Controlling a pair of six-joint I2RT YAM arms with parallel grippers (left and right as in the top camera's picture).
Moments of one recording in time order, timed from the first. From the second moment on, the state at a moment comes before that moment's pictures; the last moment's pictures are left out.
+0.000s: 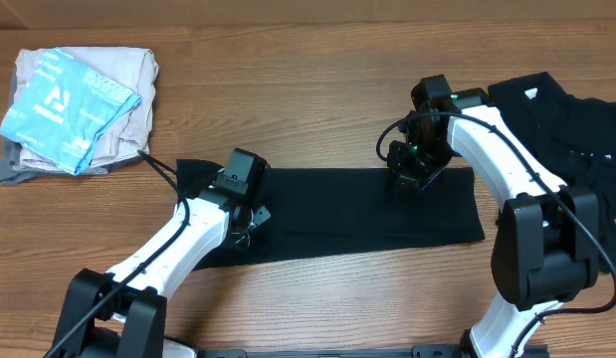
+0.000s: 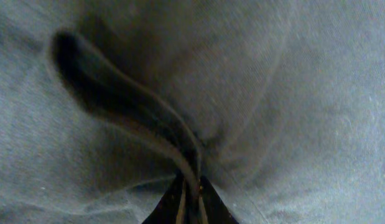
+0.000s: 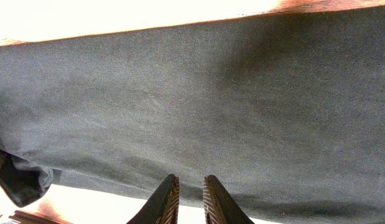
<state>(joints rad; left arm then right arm) -0.36 1.56 0.84 -0.66 -0.05 -0.98 0.19 1.92 1.44 -1.14 -0.34 0.31</state>
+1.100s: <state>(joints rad) -0.33 1.57 1.07 -0.87 -0.09 -0.71 0.19 1.92 1.44 -1.14 -0.34 0.30</state>
